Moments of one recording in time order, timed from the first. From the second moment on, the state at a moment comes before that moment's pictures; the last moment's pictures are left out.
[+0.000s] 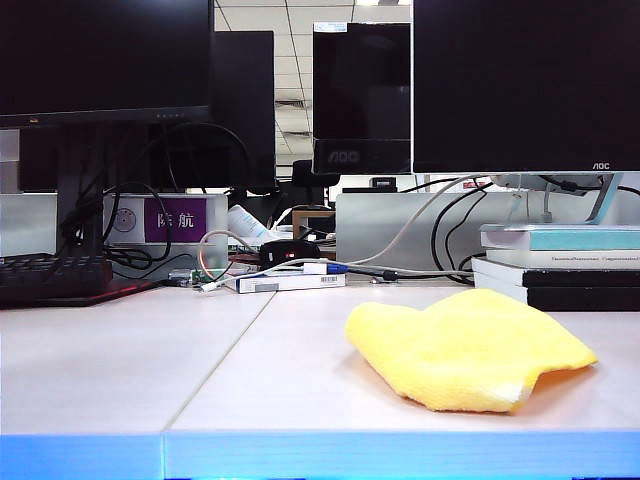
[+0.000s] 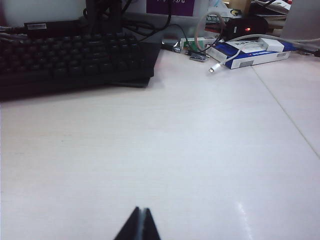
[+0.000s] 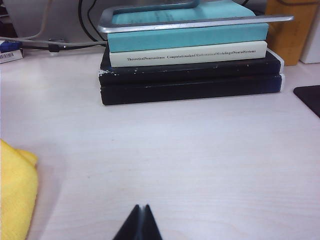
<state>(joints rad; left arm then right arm) -0.05 0.01 0.01 -0.16 -0.01 -0.03 0.04 0.00 0.01 -0.17 0.13 0.08</state>
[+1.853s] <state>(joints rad) -0.54 1.08 1.41 -0.57 0.23 0.01 0.11 0.59 0.85 -0.55 -0.10 0.14</state>
